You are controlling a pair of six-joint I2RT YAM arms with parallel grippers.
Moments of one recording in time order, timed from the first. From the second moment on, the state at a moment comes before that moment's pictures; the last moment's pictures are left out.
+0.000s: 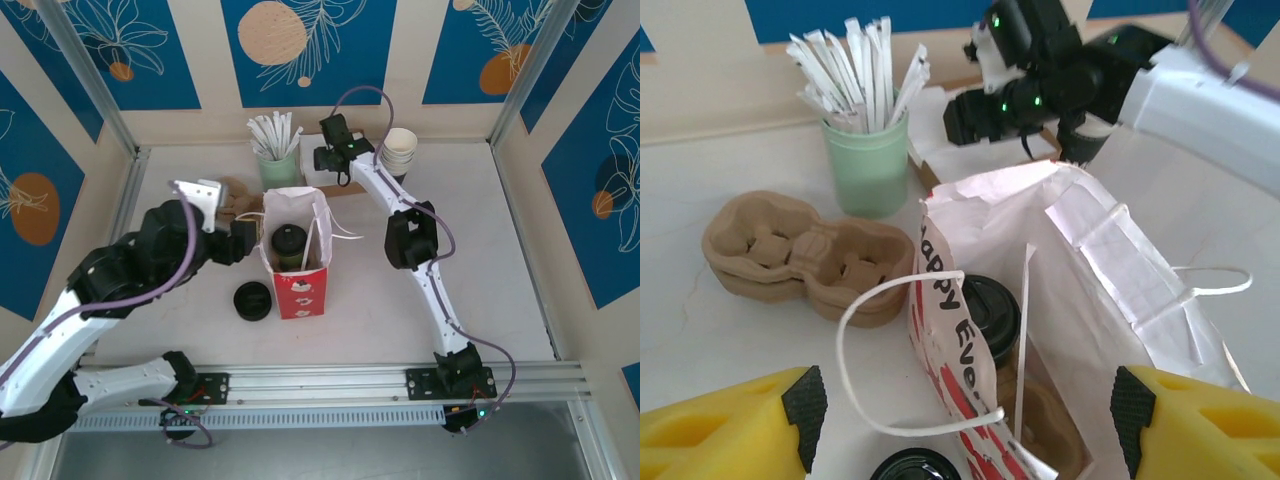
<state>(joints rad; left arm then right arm) -0.89 0.95 1.46 -1.04 -0.42 -0.39 0.44 2.62 2.55 -0.77 0.16 0.27</state>
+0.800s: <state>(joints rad) -0.89 0.87 1.36 -1.12 -0.45 -0.39 0.42 2.74 2.62 -0.77 0.16 0.19</state>
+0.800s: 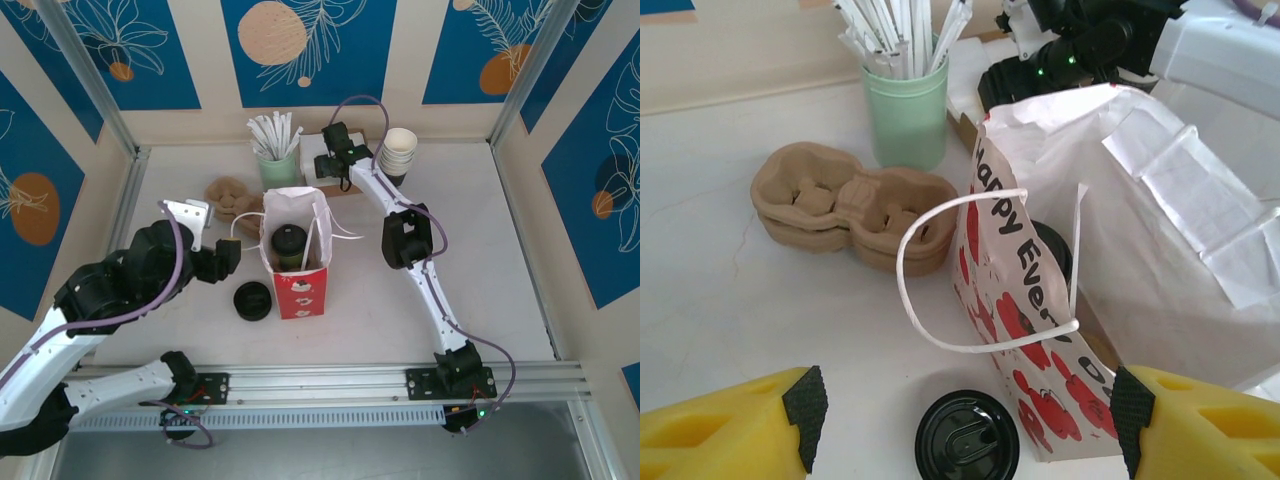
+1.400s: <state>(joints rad) -0.89 0.88 1.36 -1.12 -0.45 -0.39 0.40 2.75 2.63 -0.76 0.12 0.20</state>
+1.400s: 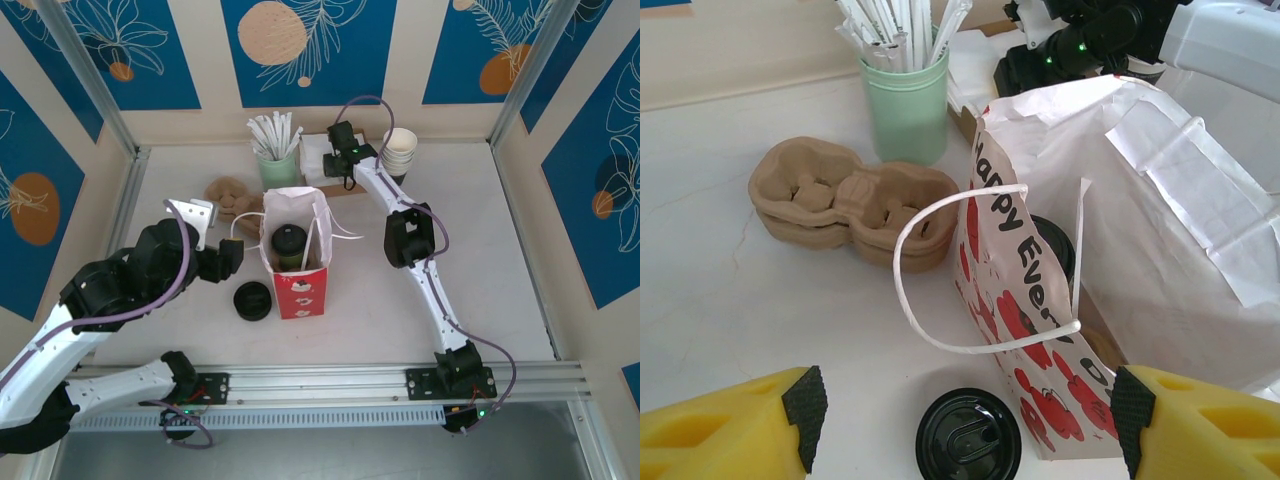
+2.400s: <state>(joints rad) -0.89 0.79 1.27 -1.11 -0.45 -0.42 0.42 2.46 2.64 -0.82 0.08 0.21</state>
